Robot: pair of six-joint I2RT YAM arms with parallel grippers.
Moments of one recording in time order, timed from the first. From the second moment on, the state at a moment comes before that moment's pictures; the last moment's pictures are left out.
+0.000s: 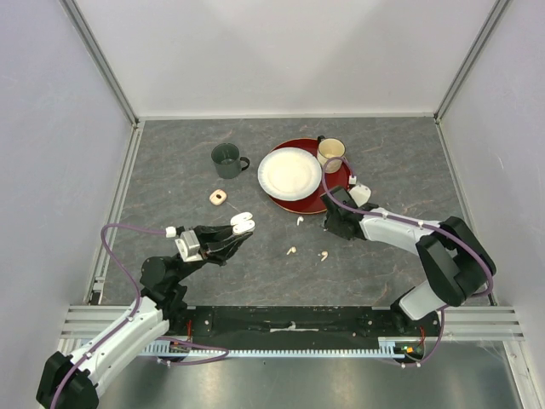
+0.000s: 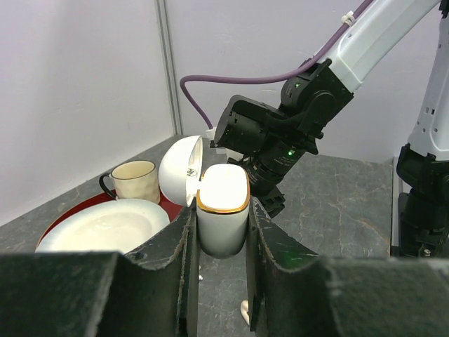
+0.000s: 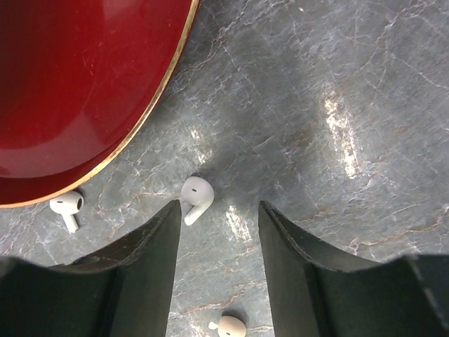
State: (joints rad) left arm -0.57 0.47 0.06 0.89 0.48 -0.15; right arm 0.60 1.53 0.78 -0.31 0.37 1.00
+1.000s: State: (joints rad) left arm -0.57 0.50 0.05 0.89 0.47 -0.15; right arm 0.60 1.59 0.81 -0.27 0.39 0.93
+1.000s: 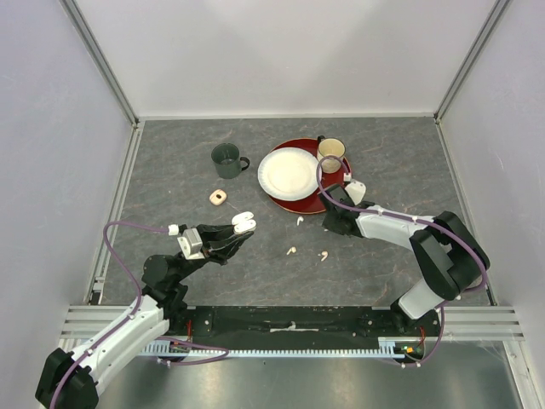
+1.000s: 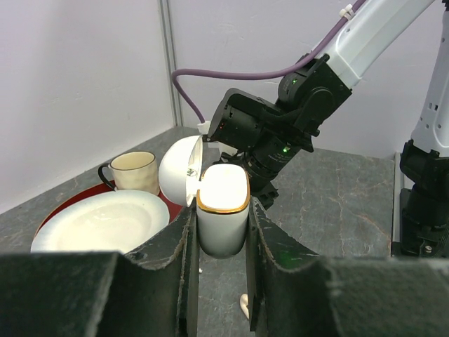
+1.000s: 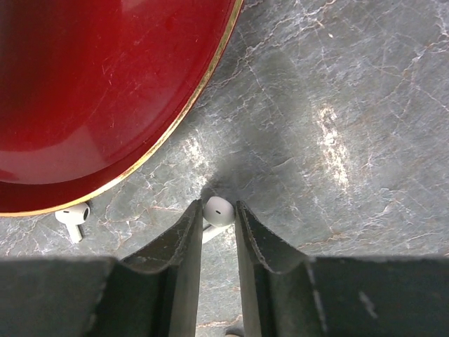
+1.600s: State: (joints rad) left arm -0.57 0.50 0.05 0.89 0.47 -0.15; right arm 0.61 1.57 0.79 -0.23 0.22 0.62
